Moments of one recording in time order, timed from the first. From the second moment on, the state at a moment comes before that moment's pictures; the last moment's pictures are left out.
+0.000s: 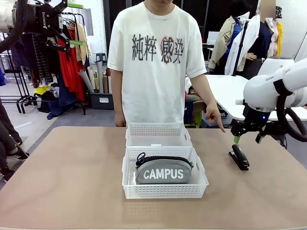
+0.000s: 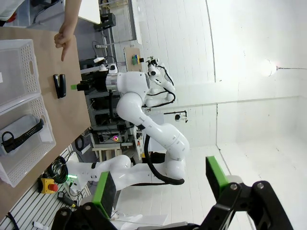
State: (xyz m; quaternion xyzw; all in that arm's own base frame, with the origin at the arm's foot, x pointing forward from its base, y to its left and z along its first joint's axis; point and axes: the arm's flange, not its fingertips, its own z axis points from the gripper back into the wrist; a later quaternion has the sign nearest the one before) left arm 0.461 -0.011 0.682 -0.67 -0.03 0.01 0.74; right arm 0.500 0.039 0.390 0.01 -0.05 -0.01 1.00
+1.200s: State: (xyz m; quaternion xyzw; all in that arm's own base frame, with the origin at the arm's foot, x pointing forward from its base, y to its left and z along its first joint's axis) left arm 0.461 -0.011 0.682 -0.67 -0.03 0.01 0.74; right arm 0.504 0.052 0.335 0.00 -0.02 -0.02 1.00
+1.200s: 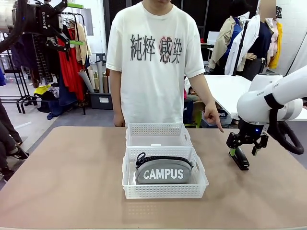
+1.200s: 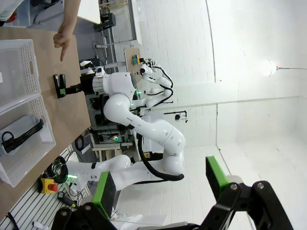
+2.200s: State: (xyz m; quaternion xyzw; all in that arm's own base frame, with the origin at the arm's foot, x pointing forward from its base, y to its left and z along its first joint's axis) left arm 0.461 -0.011 0.682 -0.67 -0.03 0.01 0.74; right arm 0.536 0.045 0.321 -0.02 -0.02 -0.04 1.00
